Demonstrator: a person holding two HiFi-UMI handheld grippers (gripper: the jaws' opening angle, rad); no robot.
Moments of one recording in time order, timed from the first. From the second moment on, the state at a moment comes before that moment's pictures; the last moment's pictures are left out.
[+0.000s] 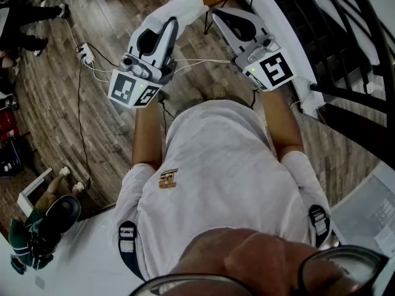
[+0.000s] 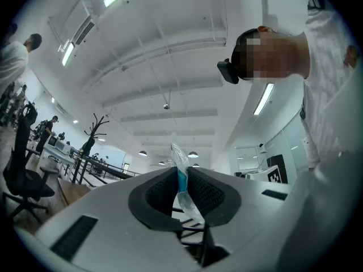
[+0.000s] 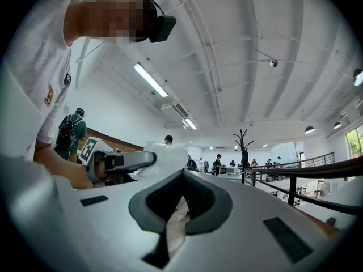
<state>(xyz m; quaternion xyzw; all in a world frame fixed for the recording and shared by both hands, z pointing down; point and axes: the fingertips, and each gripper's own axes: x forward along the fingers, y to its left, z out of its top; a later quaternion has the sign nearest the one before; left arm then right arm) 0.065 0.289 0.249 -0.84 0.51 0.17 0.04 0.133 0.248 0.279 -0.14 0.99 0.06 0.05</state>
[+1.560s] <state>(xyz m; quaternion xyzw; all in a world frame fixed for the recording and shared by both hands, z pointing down) -0.071 0.287 0.268 -0.84 0.51 0.17 0.03 0.012 0.233 0.299 -0.15 0.99 0.03 0.05</state>
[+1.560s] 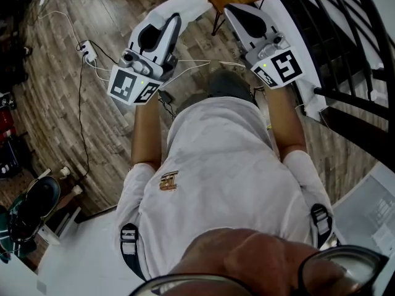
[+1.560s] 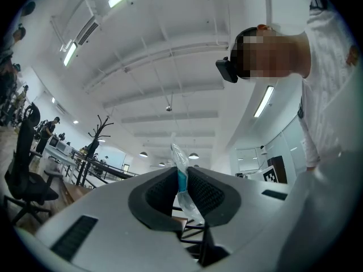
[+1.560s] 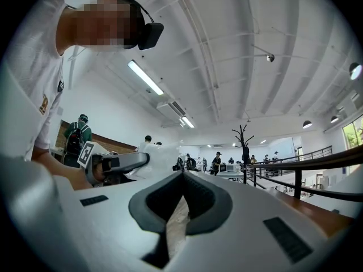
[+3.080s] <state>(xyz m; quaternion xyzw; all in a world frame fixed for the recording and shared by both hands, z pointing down) -0.134 0.029 0.280 -0.85 0.51 0.15 0.02 -0.052 -0.030 0.303 -0.16 0.98 0.06 0.05</state>
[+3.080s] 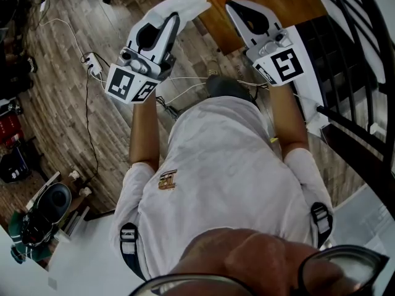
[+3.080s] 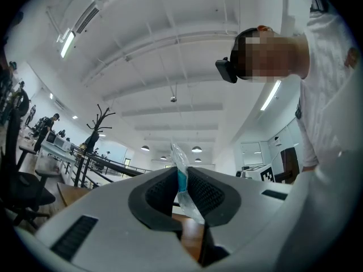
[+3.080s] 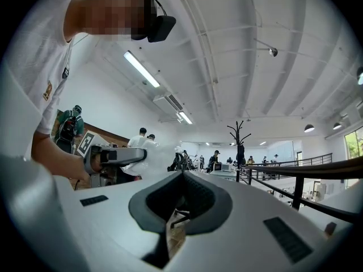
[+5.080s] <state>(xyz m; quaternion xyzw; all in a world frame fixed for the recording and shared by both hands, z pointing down) -0.176 -0.261 0.382 -0.90 0.42 -0.05 -0.12 -0.104 -0.276 0.329 -0.23 0.97 0.08 -0.01</state>
